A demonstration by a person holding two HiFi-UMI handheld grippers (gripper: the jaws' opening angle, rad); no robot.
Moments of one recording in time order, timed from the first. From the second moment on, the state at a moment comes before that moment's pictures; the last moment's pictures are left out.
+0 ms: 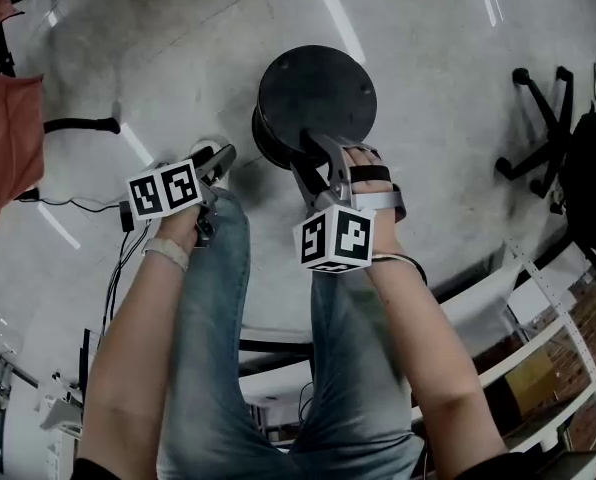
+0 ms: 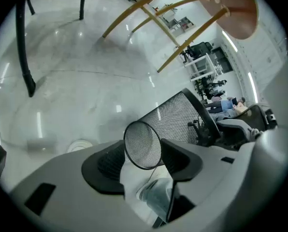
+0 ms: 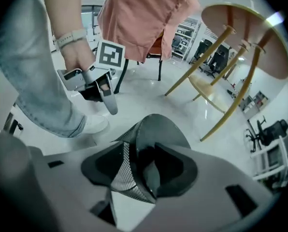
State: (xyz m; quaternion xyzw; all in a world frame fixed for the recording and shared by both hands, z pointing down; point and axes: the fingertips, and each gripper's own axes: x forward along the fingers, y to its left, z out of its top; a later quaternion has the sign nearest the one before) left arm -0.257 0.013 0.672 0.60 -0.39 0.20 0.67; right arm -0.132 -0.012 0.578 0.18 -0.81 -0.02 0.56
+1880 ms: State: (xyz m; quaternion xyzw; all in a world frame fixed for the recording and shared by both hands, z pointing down) left arm -0.184 -0.119 0.195 0.88 -0.22 0.05 0.42; right arm -0.088 -0.110 0.205 0.47 -0.83 0.24 0.20
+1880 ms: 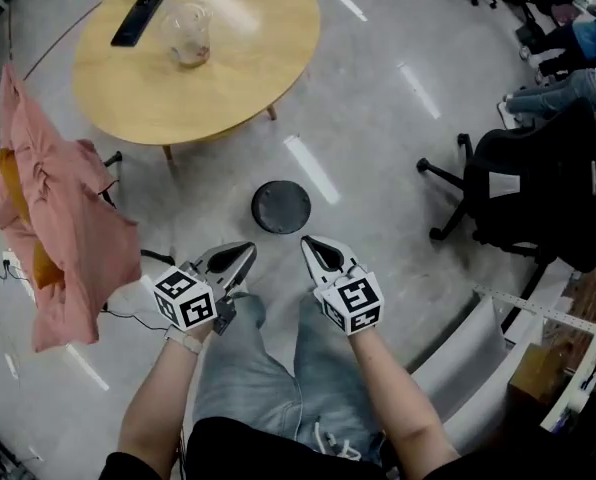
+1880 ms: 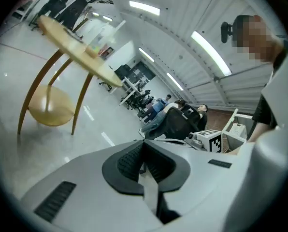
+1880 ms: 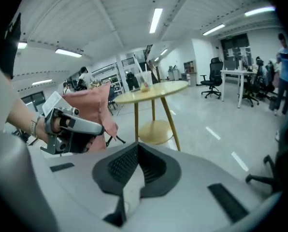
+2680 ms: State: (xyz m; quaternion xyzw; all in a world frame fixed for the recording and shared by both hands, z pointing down) left arm -0.124 -0.061 -0.120 0.97 -0.15 0.03 0.21; right arm -0.078 -0.035 -0.115 0.49 -0.86 0.13 0.02
